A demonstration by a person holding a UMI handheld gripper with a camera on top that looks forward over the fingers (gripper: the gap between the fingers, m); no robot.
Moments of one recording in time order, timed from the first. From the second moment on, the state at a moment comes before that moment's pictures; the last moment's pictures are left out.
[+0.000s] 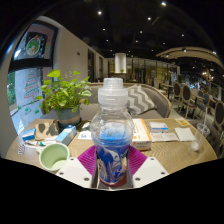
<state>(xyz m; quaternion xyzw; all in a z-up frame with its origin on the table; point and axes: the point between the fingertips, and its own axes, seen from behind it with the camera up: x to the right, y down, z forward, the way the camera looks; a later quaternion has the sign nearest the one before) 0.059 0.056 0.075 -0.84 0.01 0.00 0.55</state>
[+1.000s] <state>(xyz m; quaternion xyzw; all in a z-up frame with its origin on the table) -0.019 -0.218 0.213 -0.89 0.05 -0.04 0.46</state>
